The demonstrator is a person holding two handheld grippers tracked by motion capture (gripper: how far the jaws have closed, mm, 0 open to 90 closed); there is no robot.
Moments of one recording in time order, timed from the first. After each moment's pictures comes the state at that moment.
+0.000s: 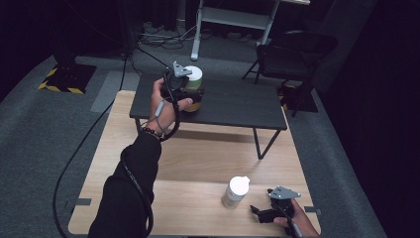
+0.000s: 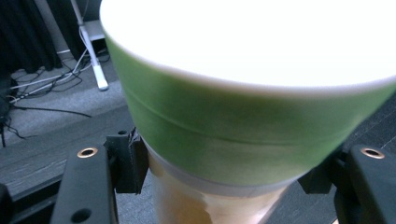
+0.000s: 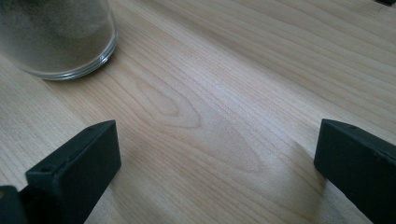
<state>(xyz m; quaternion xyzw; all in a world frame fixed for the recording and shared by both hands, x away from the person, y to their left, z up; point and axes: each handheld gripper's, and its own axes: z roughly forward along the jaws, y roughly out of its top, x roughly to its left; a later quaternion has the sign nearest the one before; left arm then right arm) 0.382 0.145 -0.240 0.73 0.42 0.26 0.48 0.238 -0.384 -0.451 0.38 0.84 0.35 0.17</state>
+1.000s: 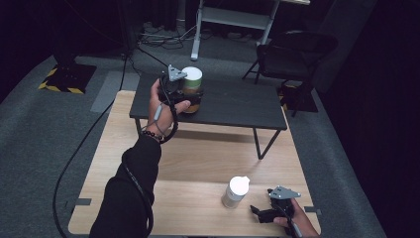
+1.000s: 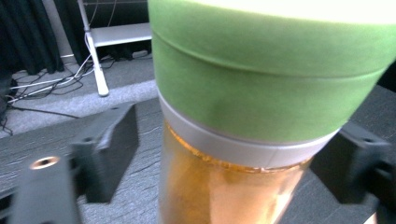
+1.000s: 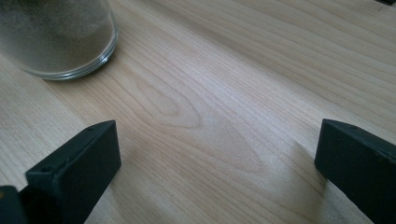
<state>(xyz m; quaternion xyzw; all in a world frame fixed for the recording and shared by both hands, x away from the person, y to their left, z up) 0.379 0.150 -0.262 0.70 0.44 0.26 0.50 0.239 -0.385 -0.451 0.38 0.84 0.35 0.17</state>
